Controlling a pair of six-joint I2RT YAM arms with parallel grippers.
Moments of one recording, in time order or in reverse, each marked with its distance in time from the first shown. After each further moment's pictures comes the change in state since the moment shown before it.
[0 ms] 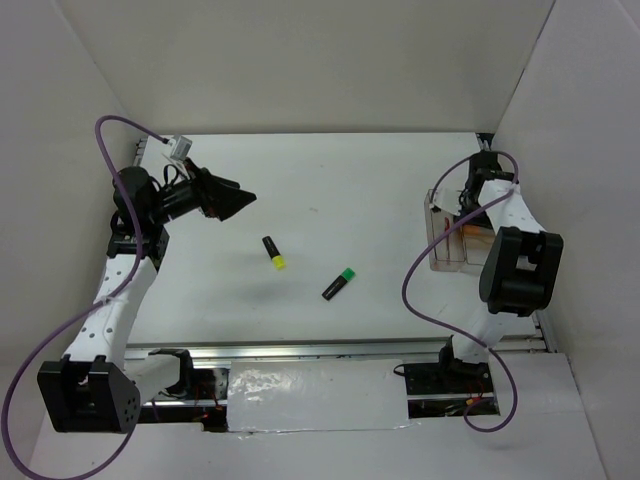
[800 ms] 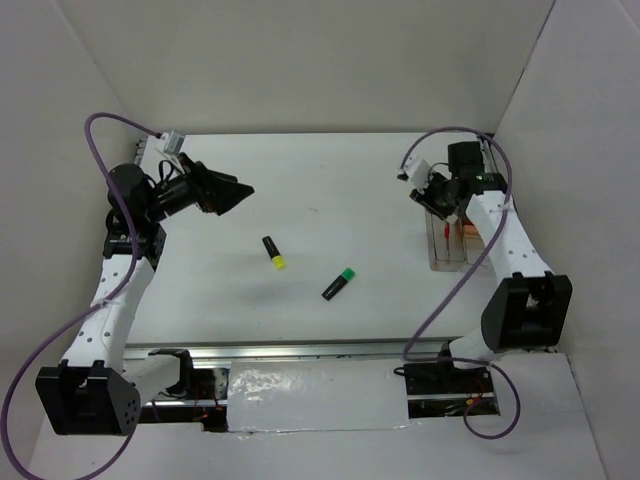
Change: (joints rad) left arm 0.005 -0.012 0.042 0.007 -0.019 -0.066; right arm 0.248 -0.285 -0.018 0.044 -0.508 0.550
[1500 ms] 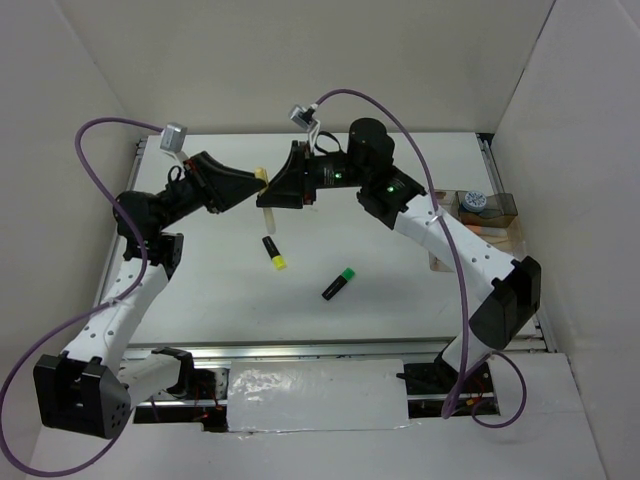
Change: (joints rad) left arm -0.160 0.005 -0.097 0.689 0.003 -0.699; right arm 0.635 0.130 0.239 0.877 -0.675 1.554
